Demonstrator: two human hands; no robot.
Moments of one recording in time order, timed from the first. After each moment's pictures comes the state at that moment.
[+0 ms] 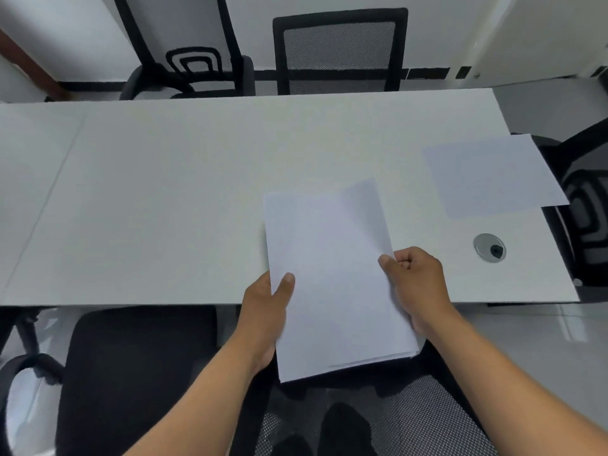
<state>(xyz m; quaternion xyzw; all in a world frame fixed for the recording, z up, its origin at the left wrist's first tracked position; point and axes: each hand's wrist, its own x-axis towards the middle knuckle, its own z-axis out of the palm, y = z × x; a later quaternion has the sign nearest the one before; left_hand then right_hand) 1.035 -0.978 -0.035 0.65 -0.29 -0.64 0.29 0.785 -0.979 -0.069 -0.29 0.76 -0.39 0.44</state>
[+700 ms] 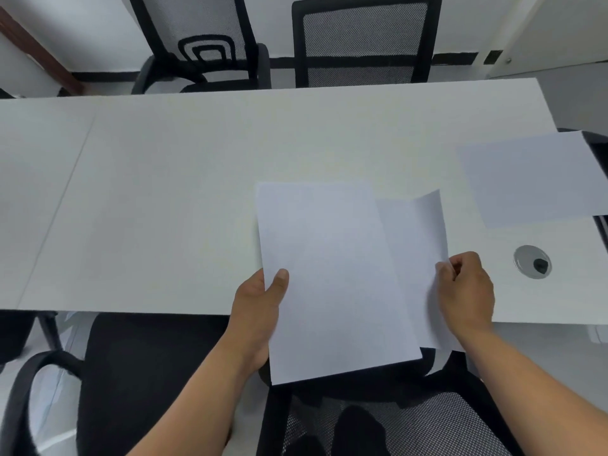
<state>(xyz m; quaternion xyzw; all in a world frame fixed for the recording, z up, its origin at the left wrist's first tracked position) 1.072 -1.020 -0.040 0.66 -0.24 -0.64 0.30 0.745 -0.999 -0.141 -0.37 0.86 -0.26 0.22</state>
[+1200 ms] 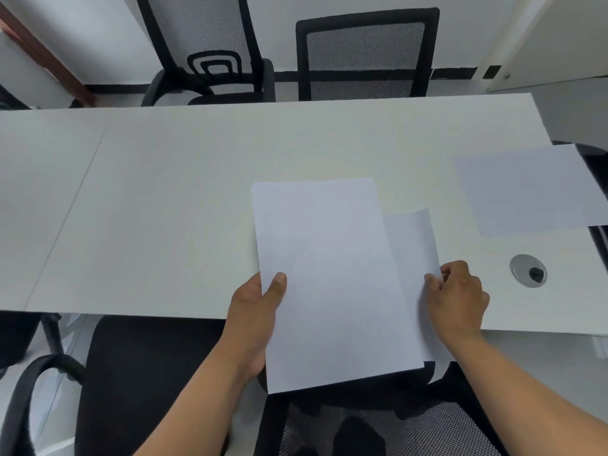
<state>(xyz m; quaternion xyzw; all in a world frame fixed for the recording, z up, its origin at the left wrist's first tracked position) 1.072 -1.013 -0.022 0.64 -0.24 -0.65 0.34 0.756 -1.000 -0.148 -0.41 0.87 -0.20 0.16</state>
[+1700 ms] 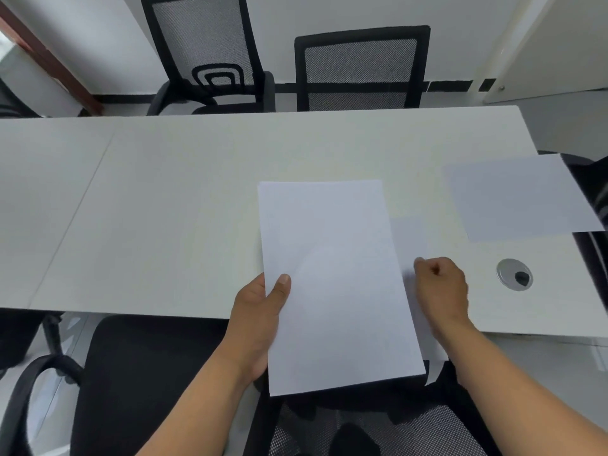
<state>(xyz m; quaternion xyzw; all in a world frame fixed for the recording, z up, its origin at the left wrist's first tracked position) 1.052 -1.001 -0.003 0.63 -0.25 -0.65 0.34 0.773 -1.011 -0.081 -0.28 0.83 -0.32 0.35</state>
